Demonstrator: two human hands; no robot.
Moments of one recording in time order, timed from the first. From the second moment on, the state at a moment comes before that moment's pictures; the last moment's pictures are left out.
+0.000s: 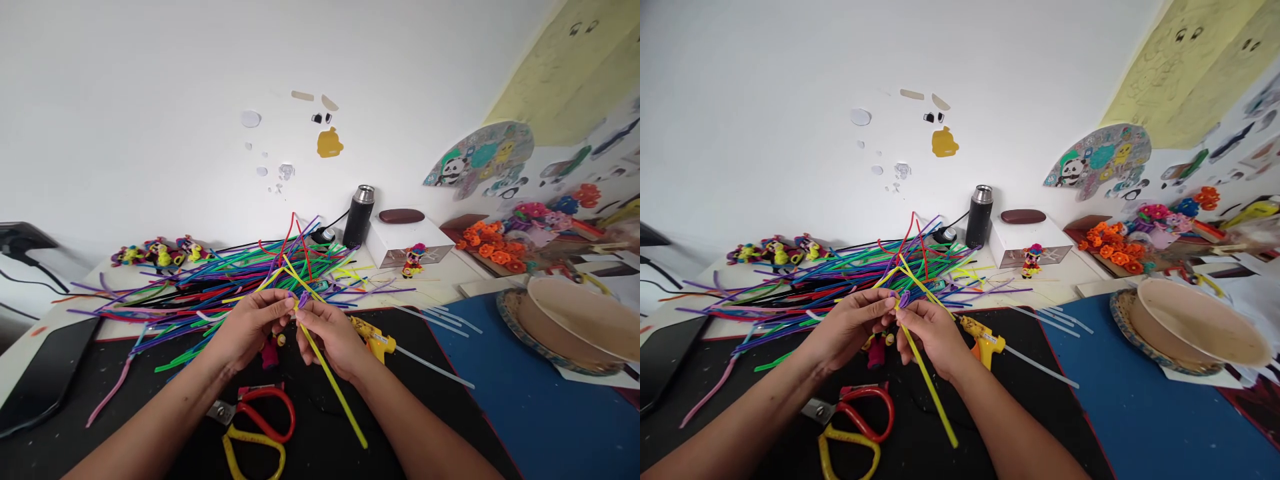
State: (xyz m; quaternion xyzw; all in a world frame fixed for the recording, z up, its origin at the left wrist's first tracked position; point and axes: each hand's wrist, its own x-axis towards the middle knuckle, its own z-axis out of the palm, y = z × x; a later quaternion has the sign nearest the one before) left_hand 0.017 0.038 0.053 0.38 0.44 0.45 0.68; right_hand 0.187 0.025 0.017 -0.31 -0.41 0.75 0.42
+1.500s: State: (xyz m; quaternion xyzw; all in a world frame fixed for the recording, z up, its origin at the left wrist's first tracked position) left_hand -0.037 0.042 0.089 0.63 0.43 0.11 0.64; right_hand 0.204 0.028 0.048 -0.43 -0.70 0.53 0.22
